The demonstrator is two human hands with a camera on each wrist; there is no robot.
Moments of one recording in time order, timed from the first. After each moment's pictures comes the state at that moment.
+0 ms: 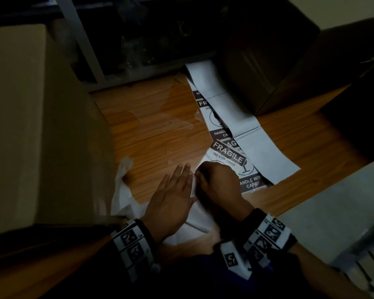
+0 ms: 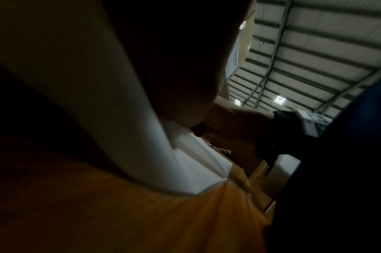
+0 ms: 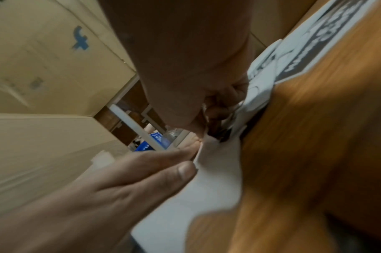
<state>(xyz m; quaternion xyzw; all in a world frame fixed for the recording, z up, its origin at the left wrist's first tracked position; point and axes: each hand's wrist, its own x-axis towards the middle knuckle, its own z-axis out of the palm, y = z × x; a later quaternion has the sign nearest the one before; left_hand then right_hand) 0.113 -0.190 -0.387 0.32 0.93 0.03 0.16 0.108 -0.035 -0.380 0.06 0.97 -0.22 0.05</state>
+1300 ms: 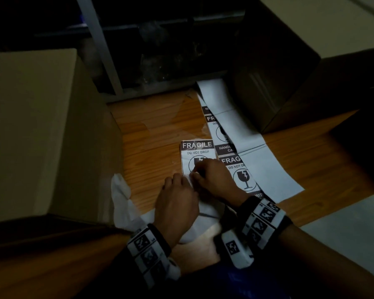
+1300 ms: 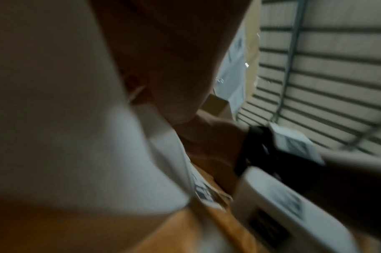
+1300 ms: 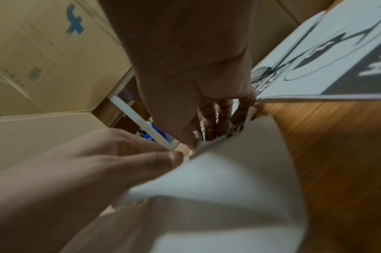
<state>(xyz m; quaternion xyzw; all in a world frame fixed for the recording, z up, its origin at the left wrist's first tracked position) 0.111 -0.162 -0.371 0.14 0.98 0.13 0.06 0.060 -0.025 -0.371 -0.05 0.95 -0.30 0.10</state>
